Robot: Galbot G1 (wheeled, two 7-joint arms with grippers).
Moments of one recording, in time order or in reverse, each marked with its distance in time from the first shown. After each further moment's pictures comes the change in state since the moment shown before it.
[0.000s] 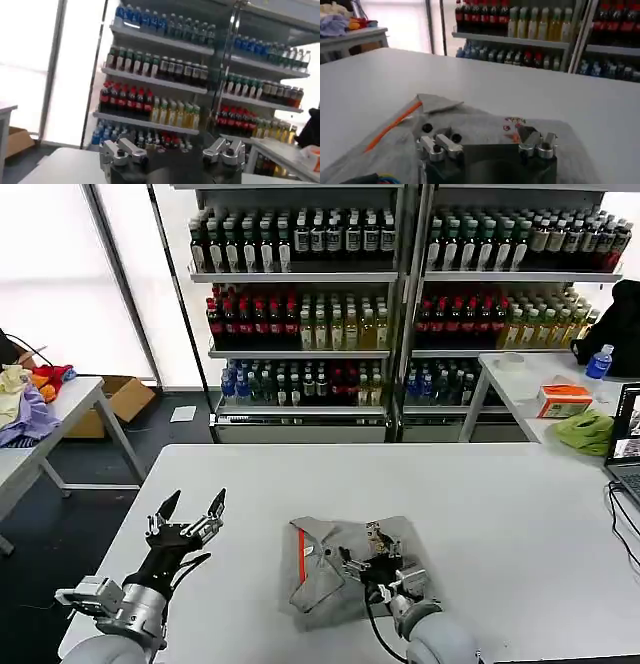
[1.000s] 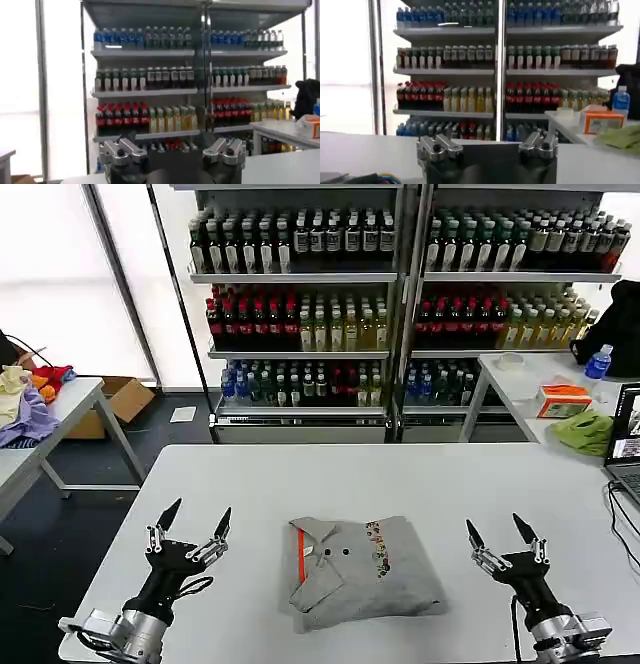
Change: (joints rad) left arm 0.120 -0.011 0.000 -0.007 0.262 -0.189 0.110; right arm -0.410 0.071 0.693 0.113 0.063 0.464 -0.338
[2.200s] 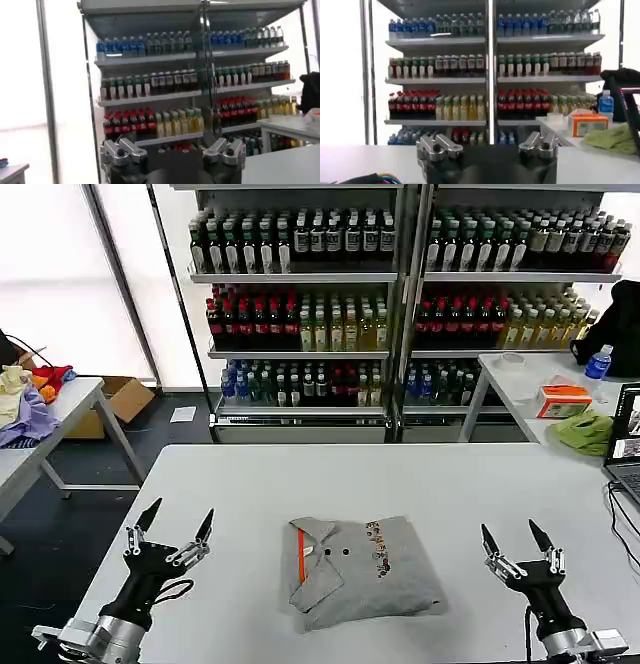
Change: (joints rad) left arm 0.029 -0.019 -0.106 -0.005 0.020 -0.040 0.084; right arm -0.025 0.064 0.056 -0.028 0.006 0.080 -0.047
